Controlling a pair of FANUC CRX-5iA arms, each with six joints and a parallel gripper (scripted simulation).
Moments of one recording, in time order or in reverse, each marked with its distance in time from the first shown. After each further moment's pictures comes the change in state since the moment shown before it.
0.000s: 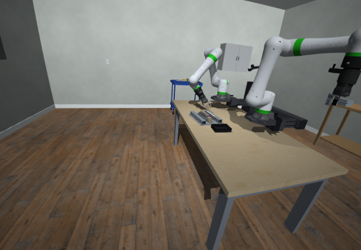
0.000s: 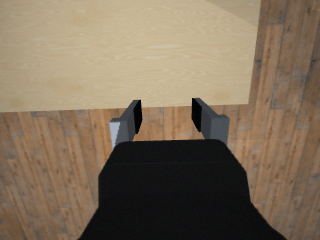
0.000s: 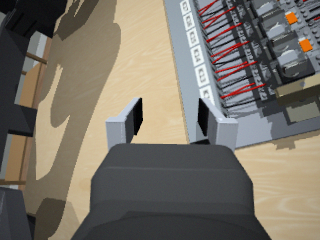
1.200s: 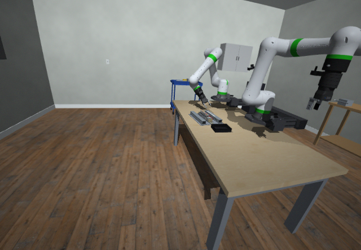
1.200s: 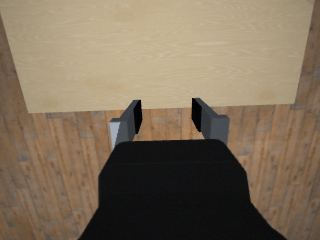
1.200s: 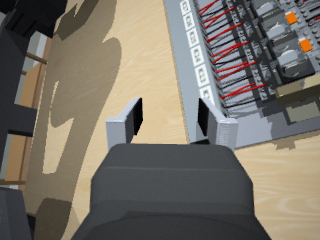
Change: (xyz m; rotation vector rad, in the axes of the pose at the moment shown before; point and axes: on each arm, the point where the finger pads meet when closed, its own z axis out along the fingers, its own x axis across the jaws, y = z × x) left arm -0.144 0.005 0.025 0.009 -0.001 0.003; right arm 0.000 0.000 0.000 0.000 0.000 0.000
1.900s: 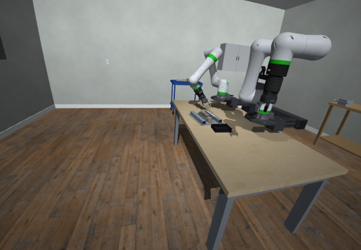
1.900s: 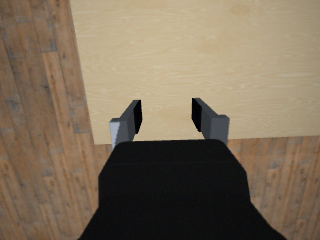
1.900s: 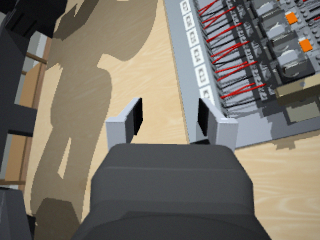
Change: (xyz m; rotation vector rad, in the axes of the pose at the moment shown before) left arm -0.245 -0.096 0.049 0.015 0.005 0.007; right arm 0.000 0.000 0.000 0.000 0.000 0.000
